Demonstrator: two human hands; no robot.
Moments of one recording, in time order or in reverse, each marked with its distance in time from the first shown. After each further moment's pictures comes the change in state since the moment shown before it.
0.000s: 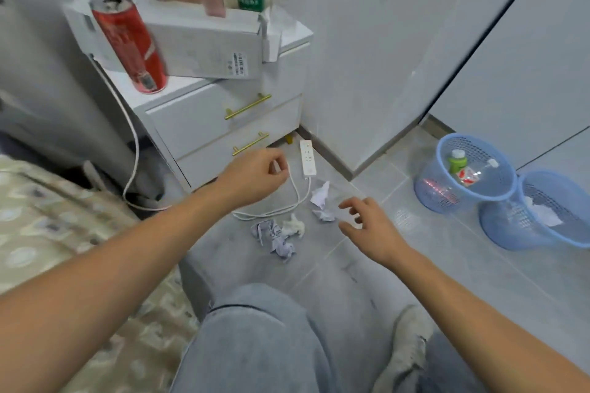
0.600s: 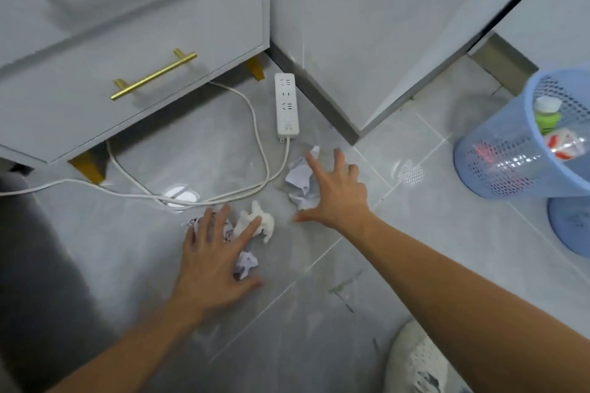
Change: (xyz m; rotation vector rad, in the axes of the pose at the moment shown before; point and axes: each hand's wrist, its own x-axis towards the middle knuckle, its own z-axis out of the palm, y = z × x) left_hand 0.060 -0.199 0.317 0.479 -0.068 -0.063; right_hand 0.252 0.169 0.151 -0.525 -0.135 0.046
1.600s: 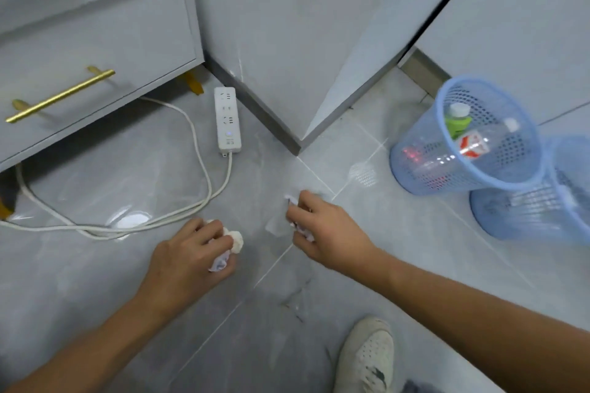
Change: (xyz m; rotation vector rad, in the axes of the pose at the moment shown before) left_hand 0.045 0.065 -0.055 -0.211 0.428 0.426; right_hand -0.079 0.080 -0.033 0.157 0.245 -0.516
